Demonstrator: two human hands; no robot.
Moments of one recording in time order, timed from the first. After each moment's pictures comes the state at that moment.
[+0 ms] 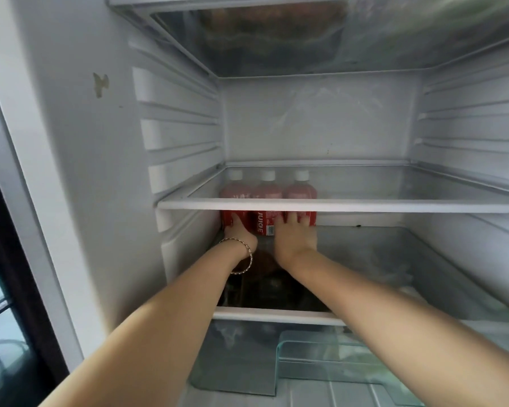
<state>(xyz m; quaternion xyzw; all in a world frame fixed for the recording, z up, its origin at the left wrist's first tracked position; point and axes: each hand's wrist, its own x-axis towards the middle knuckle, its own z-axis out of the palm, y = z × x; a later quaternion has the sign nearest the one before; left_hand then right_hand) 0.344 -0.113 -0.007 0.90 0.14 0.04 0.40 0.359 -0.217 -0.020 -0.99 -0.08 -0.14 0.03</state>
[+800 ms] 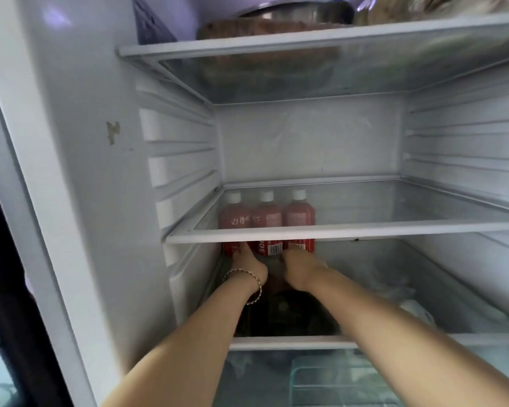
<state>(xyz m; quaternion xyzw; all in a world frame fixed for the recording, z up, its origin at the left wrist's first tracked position) 0.344 -0.108 -0.020 0.90 0.08 0.05 0.42 0.364 -0.222 -0.022 -0.99 -0.13 -0.03 0.10</state>
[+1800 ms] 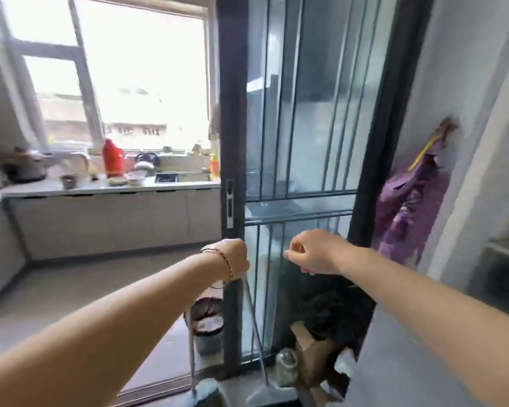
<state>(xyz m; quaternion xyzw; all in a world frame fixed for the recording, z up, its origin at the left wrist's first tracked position) -0.218 -0.035 -0.023 0.85 0.51 0.01 0.11 -0.068 -0.123 0.011 -0.73 -0.68 0.07 0.04</state>
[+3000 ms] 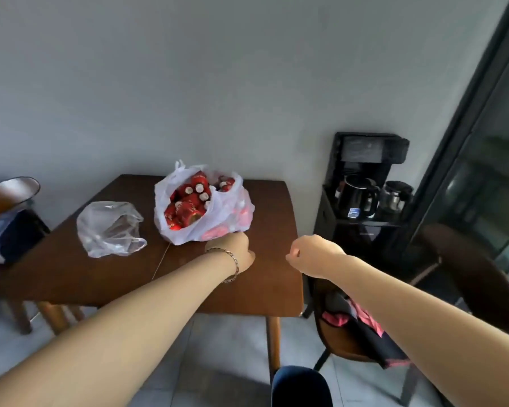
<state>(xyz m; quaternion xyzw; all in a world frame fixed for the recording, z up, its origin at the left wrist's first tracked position) -1.290 -0.466 -0.141 0.02 1.00 0.09 0.04 -1.280 -0.297 -0.128 0.07 -0.99 0.09 -0.11</state>
